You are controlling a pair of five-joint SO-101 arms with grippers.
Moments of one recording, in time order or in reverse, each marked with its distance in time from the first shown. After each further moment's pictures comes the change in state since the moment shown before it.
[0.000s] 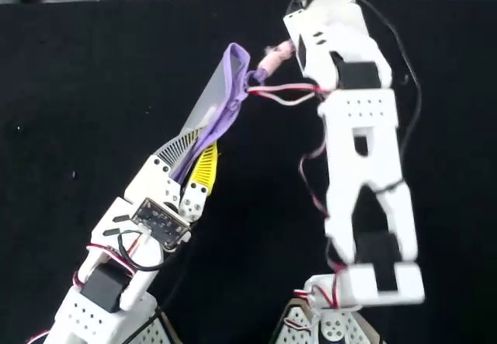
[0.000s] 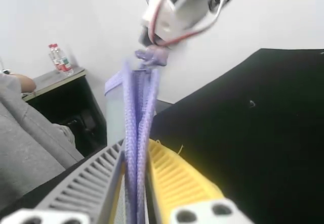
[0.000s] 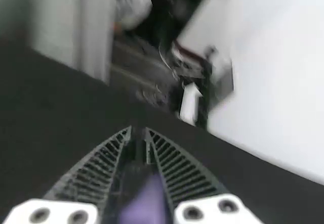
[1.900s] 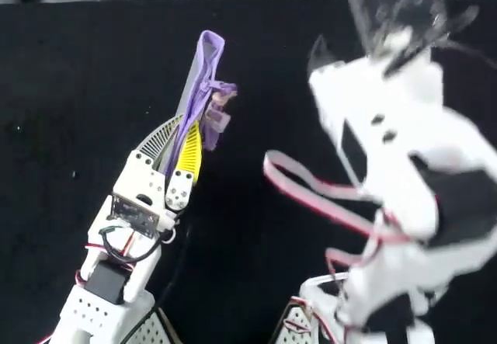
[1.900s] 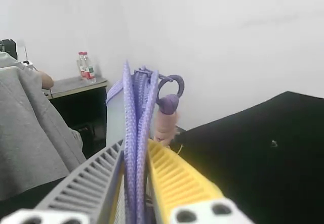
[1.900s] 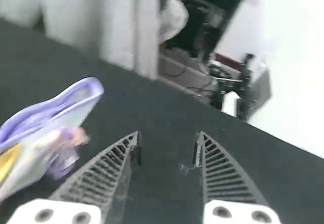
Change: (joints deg) left arm -5.0 0.0 5.9 -14.4 9.6; right arm -11.2 -26.3 -35.8 64.4 -7.7
